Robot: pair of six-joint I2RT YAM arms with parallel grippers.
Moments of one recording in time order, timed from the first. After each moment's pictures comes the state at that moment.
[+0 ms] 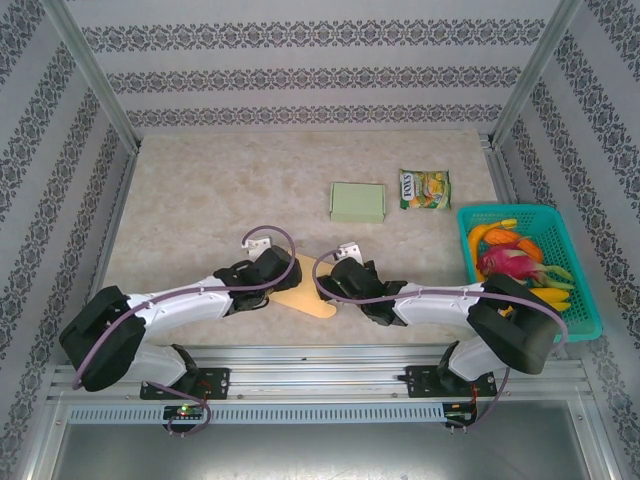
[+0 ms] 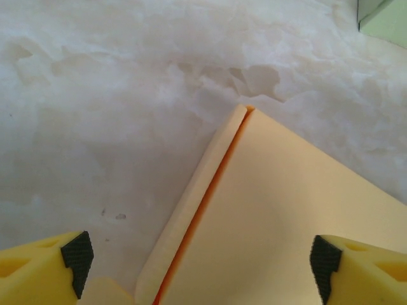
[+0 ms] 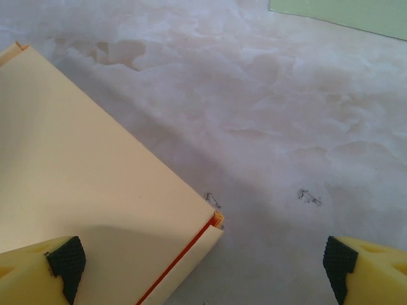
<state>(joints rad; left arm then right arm) -0.79 1.36 0.67 -0.28 -0.36 -0.94 0.93 1.46 0.56 0.11 0.37 0.49</state>
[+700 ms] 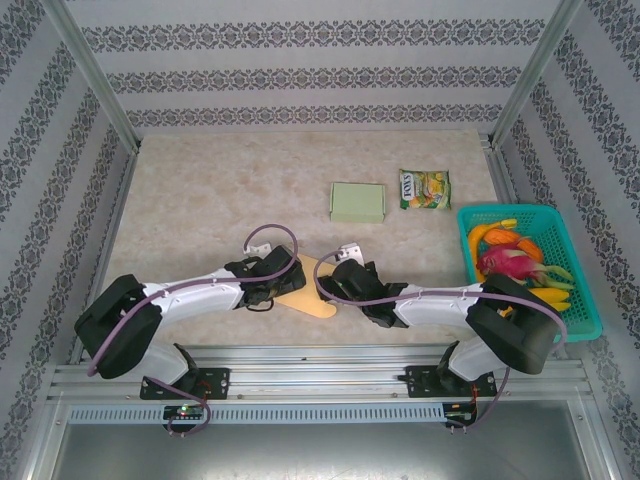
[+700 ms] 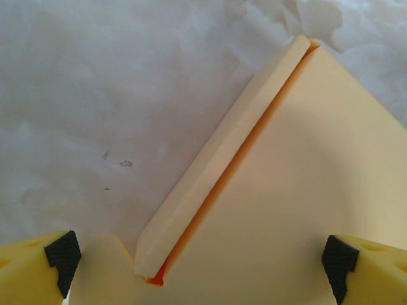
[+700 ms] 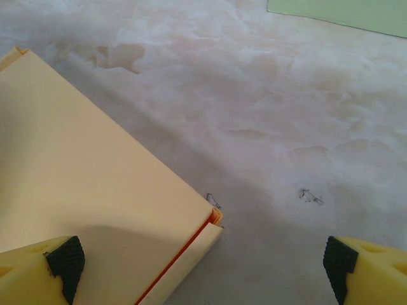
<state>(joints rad) -0.79 1.46 0.74 -0.39 -0.27 -1.10 0.93 1.46 0.53 0.15 0.37 0.50</state>
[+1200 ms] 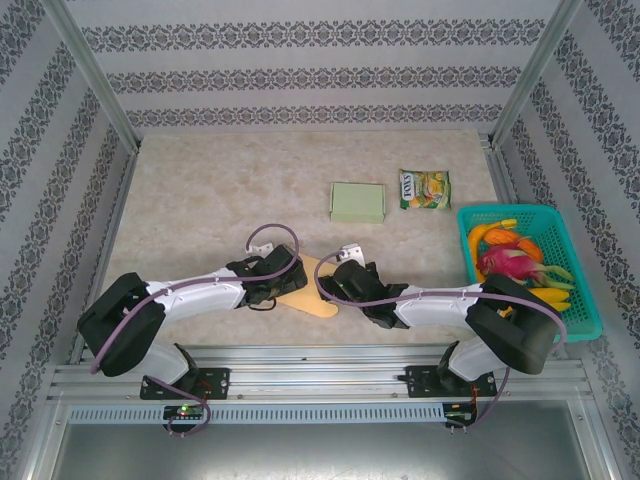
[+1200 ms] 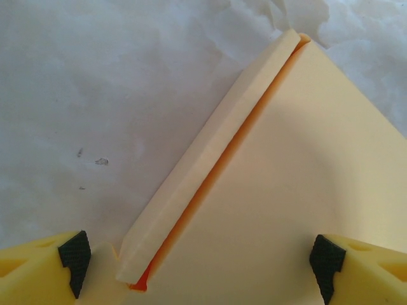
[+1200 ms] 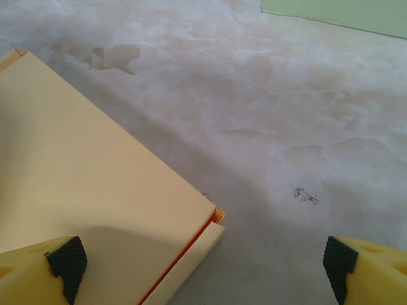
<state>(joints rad) -0.79 1.48 0.74 -0.36 -0.24 -1.11 0.93 1.46 0.52 0.17 0.38 0.50</state>
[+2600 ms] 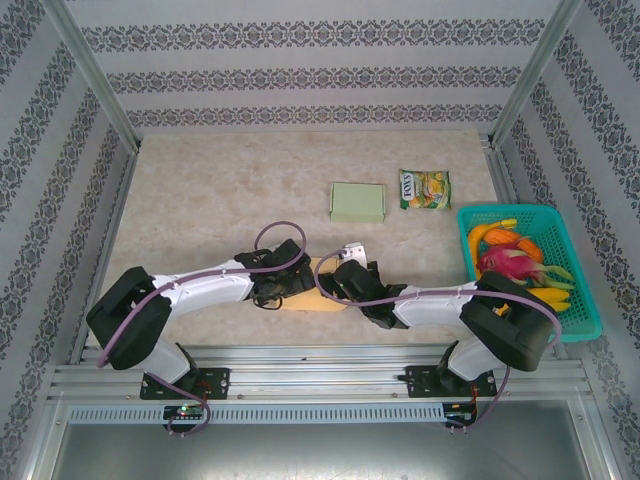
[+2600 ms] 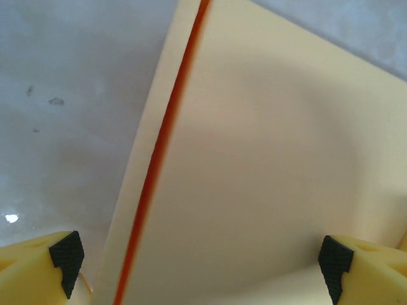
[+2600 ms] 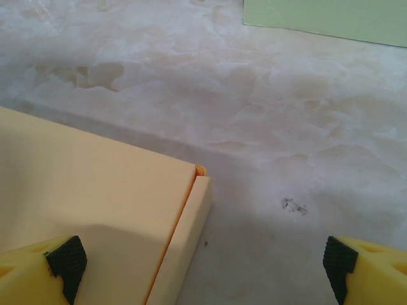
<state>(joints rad) -0.80 1.53 0.85 -0.52 -0.11 -1.14 0.92 1.49 0.51 0.23 0.41 0.53</state>
